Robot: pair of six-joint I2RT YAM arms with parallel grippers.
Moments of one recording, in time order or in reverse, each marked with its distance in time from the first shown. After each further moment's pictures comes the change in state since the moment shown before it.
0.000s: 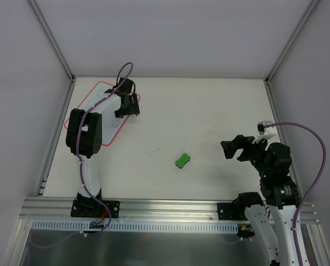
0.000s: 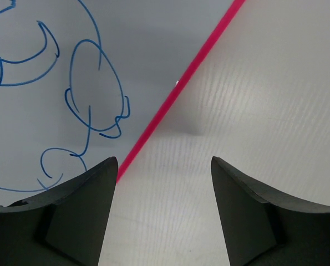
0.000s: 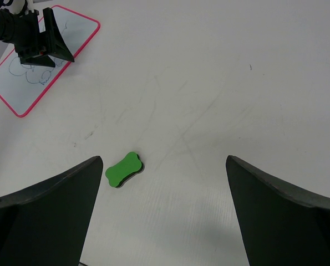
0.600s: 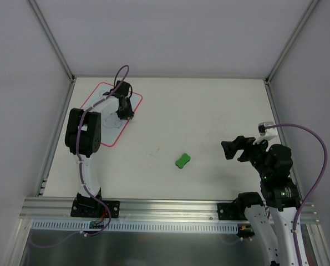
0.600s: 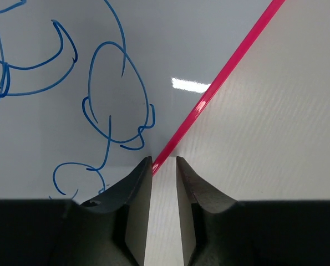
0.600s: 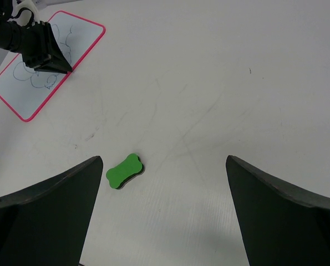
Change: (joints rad) left arm 0.031 0.016 -0.050 0.046 0.076 -0.030; right arm 0.001 -0.021 -0.002 0.000 0.002 0.000
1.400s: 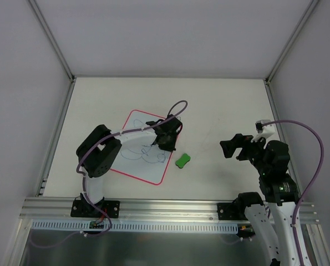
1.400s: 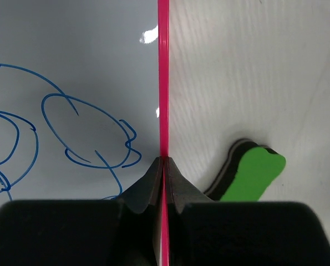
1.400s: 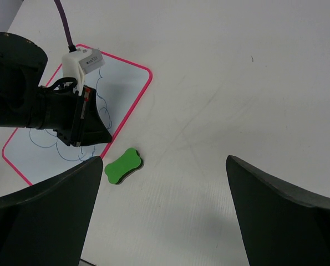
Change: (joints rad) left arm -0.609 -0.154 -0.246 0.082 0.030 -0.121; right arm 0.001 0.051 0.000 -0.001 -0.003 0.004
